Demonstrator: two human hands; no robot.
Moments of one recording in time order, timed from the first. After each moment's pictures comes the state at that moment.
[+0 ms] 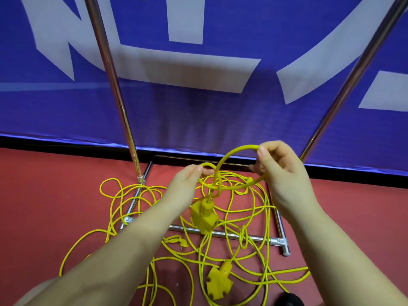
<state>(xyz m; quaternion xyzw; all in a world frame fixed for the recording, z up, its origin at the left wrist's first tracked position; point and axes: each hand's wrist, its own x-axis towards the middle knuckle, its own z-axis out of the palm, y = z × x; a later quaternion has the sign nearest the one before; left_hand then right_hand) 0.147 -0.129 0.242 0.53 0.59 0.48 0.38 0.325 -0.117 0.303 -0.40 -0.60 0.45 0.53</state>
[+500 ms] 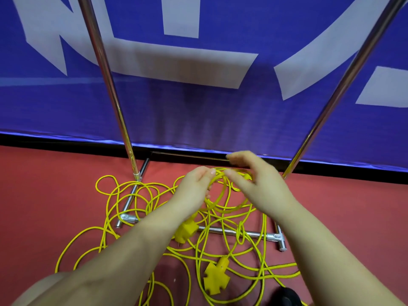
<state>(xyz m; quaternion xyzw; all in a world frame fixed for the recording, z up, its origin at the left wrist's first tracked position) 0.172 -0.126 0.236 0.51 0.57 0.47 0.44 0.325 -0.113 0.284 -0.48 -0.79 0.25 0.30</state>
